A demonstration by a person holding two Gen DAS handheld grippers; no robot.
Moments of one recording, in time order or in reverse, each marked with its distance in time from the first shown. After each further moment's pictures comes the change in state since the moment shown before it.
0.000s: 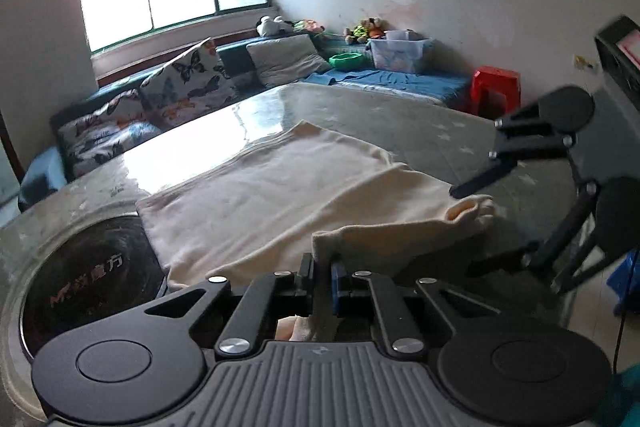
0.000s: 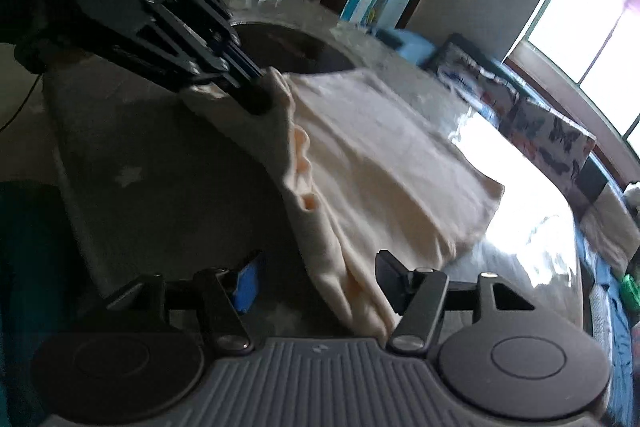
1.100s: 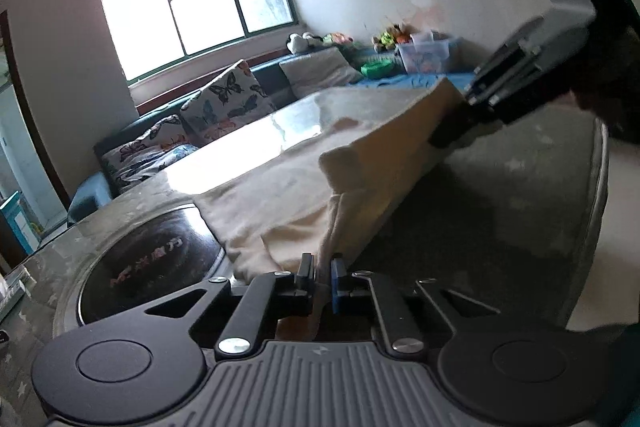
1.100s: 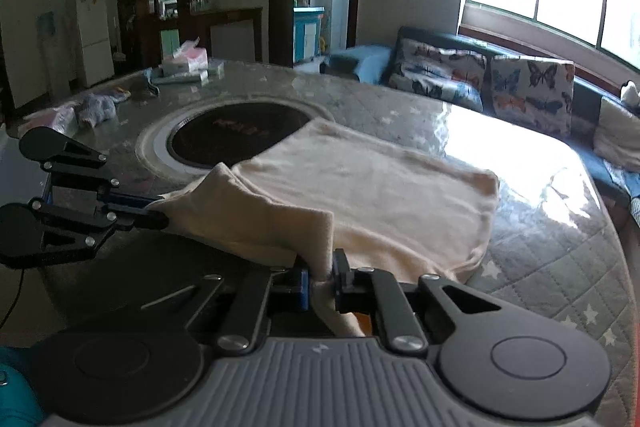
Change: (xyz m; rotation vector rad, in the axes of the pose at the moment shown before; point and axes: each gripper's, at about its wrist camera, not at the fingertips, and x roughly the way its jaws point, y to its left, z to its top) left arm -0.054 -0.011 -0.050 0.092 -0.074 0.149; right arm -0.004 -0.043 0.023 0.374 -0.130 0.065
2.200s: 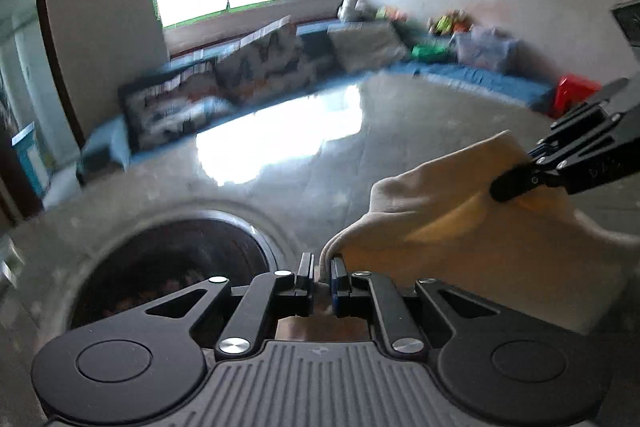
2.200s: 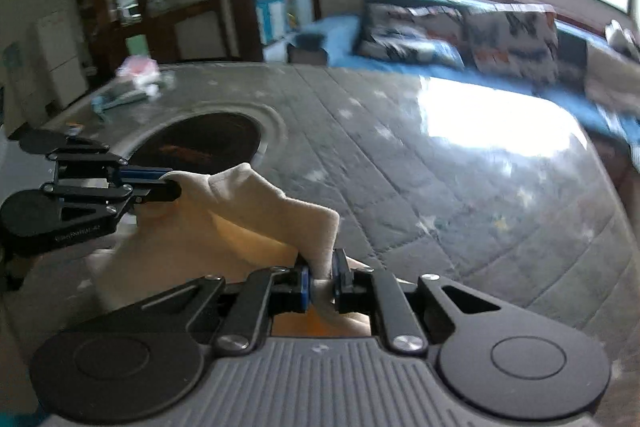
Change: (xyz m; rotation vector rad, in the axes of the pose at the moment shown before) left arm 0.131 0.068 0.058 -0.181 0.164 0.078; right arm 0.085 -0.065 0.047 0.206 0.126 -0.040
